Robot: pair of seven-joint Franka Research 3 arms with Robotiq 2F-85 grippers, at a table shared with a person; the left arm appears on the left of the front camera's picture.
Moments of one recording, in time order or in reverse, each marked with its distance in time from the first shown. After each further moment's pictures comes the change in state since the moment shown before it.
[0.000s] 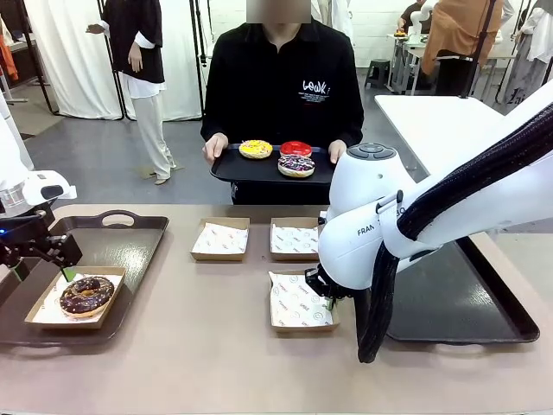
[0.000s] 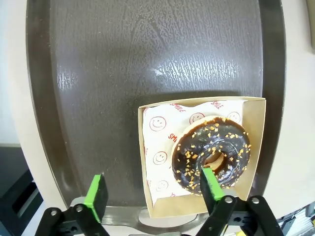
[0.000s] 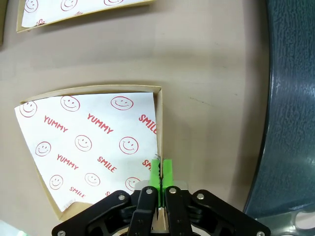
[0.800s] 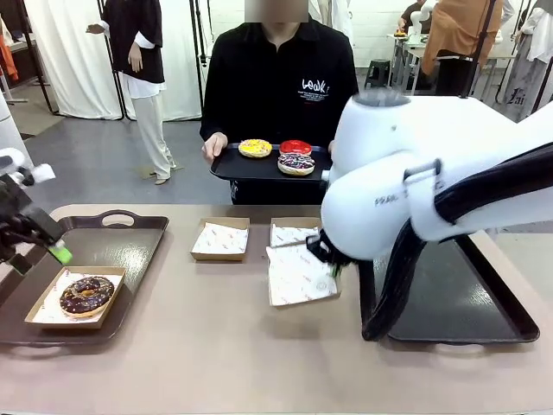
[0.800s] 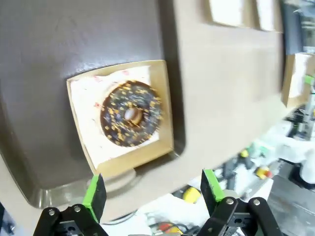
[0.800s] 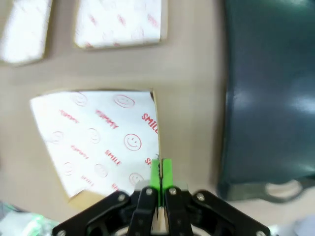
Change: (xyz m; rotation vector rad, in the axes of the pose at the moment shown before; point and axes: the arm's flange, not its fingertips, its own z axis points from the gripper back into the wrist) left arm -0.025 0.046 0.059 -0.507 0.011 -0.082; right arm -0.008 0.008 0.120 -0.024 -0.136 0.003
